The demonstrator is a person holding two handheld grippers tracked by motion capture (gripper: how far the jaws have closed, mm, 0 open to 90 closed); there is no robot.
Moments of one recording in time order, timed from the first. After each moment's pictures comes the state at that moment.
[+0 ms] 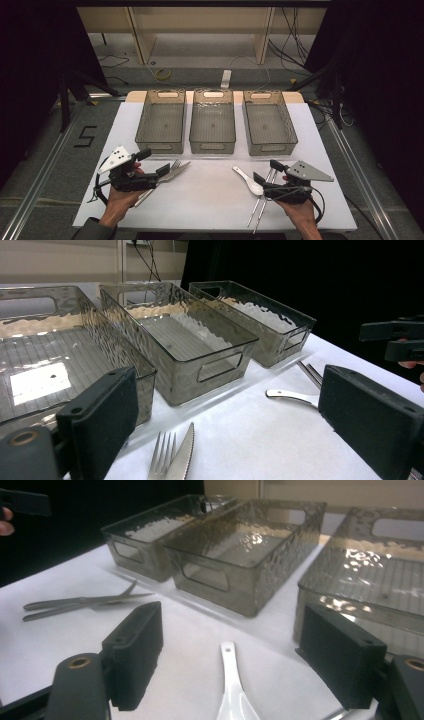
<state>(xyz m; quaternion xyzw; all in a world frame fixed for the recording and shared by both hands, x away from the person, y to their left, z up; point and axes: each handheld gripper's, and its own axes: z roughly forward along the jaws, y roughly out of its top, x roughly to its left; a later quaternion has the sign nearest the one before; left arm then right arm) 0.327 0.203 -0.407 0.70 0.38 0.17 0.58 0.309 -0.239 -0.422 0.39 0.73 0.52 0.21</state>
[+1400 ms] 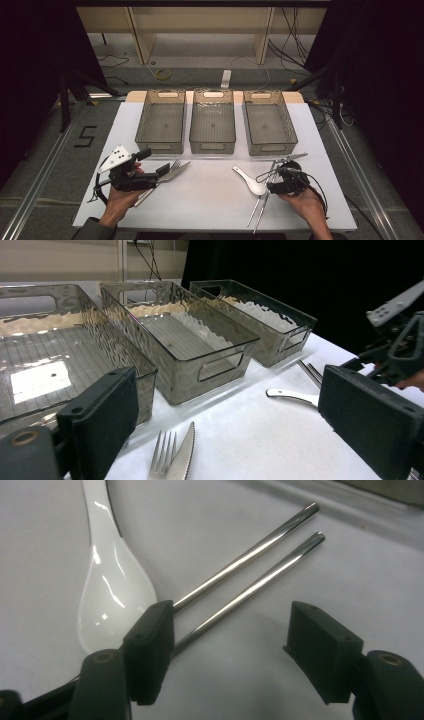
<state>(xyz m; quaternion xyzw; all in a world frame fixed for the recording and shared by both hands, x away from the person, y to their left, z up) 0.328 0.203 -0.407 0.69 0.38 0.17 0.58 0.358 -0.248 -0.452 0.53 0.82 0.20 0.12</state>
